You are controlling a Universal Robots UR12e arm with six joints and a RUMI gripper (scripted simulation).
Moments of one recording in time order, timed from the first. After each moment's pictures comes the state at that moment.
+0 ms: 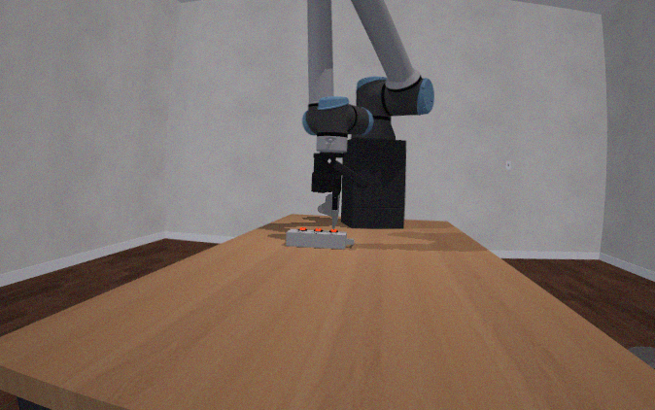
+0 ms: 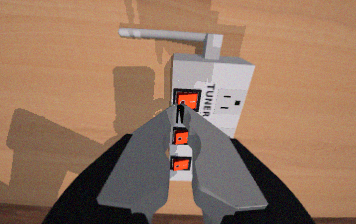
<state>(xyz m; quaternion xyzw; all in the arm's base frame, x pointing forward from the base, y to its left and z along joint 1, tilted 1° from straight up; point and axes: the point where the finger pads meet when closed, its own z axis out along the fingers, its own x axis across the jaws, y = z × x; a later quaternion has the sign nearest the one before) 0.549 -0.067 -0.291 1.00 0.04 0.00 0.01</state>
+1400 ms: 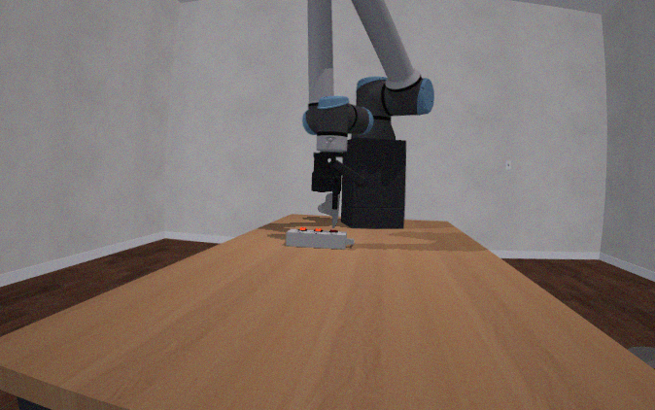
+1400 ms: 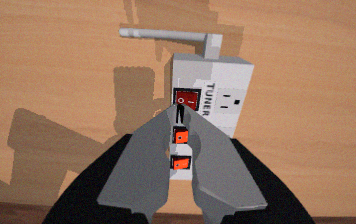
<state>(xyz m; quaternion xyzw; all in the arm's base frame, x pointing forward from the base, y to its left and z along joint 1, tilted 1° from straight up) 0.549 -0.067 -0.289 1.00 0.04 0.00 0.01</state>
